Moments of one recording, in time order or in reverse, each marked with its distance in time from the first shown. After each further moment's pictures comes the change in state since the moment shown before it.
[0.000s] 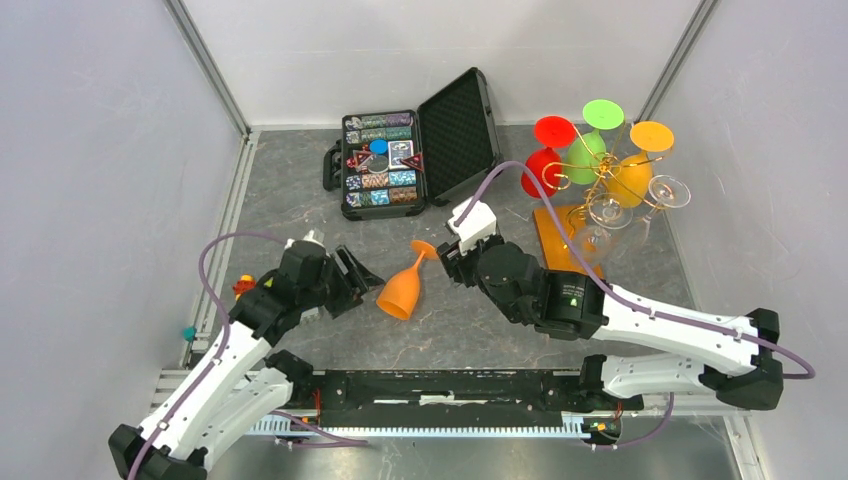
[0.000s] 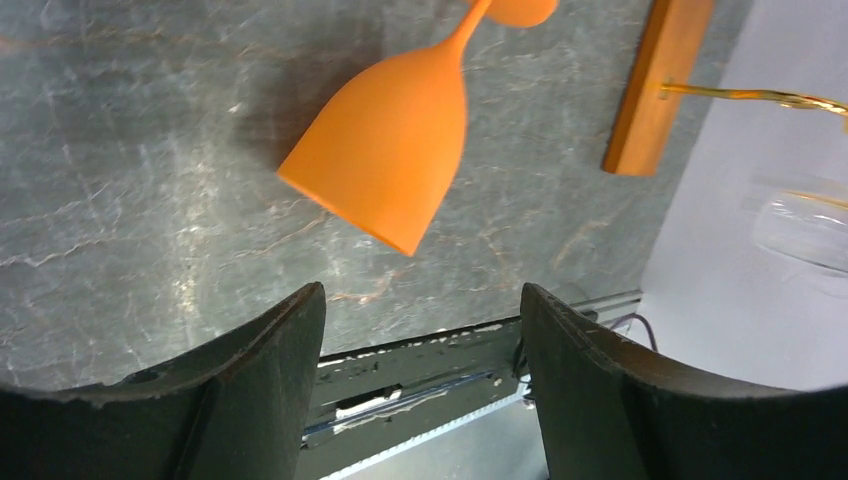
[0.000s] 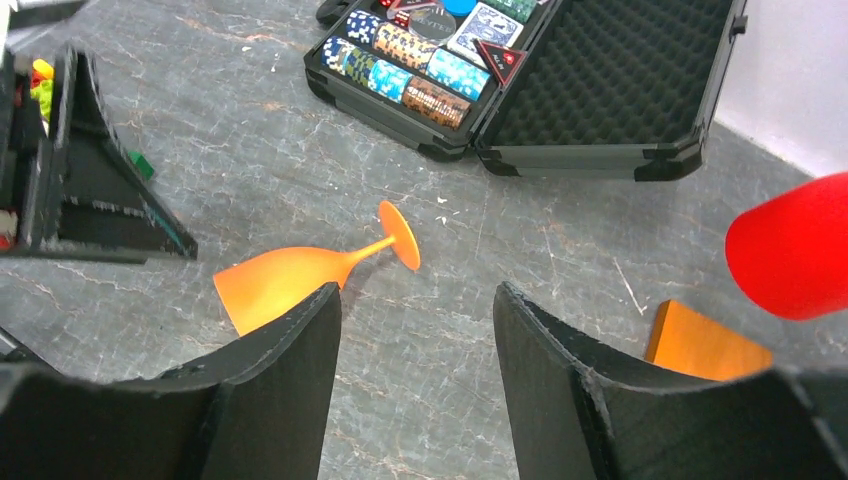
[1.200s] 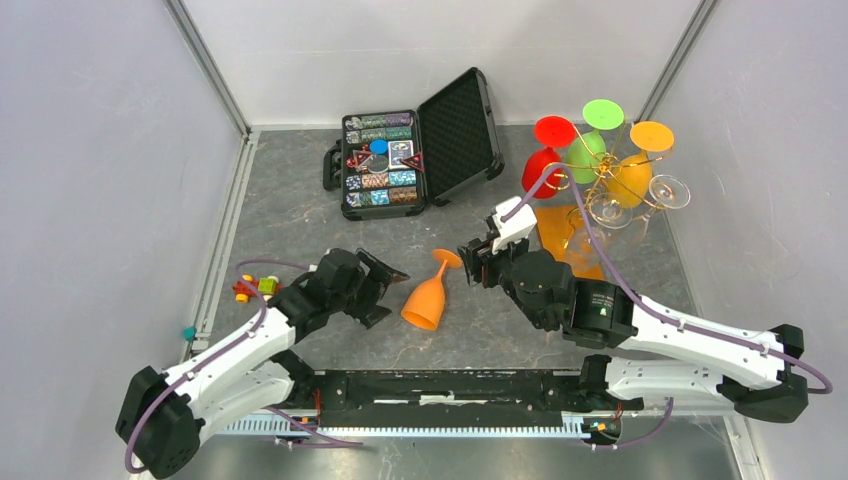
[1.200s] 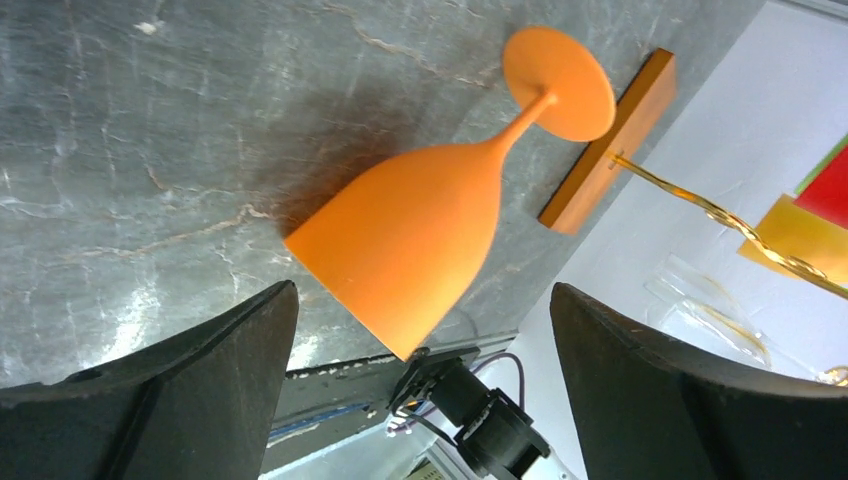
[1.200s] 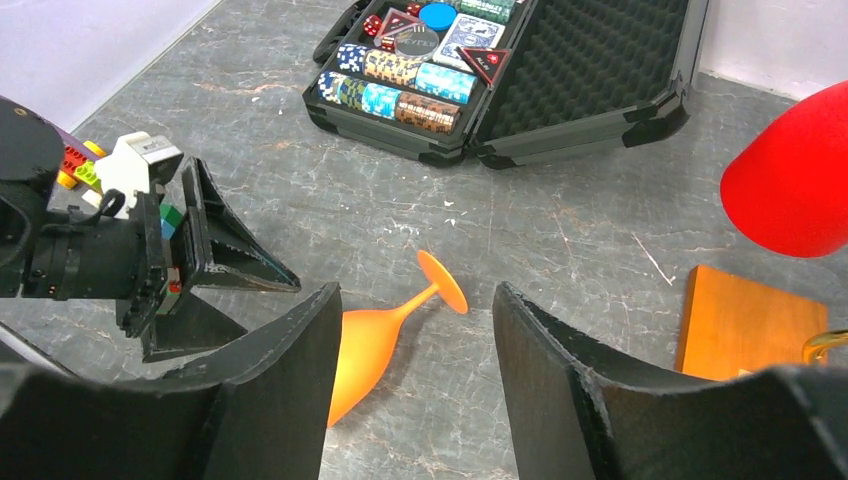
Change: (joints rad) left arm -0.168 0.181 -0.223 0.347 -0.082 -0.525; right arm -0.018 -0.153 -0.101 0.020 0.033 0.150
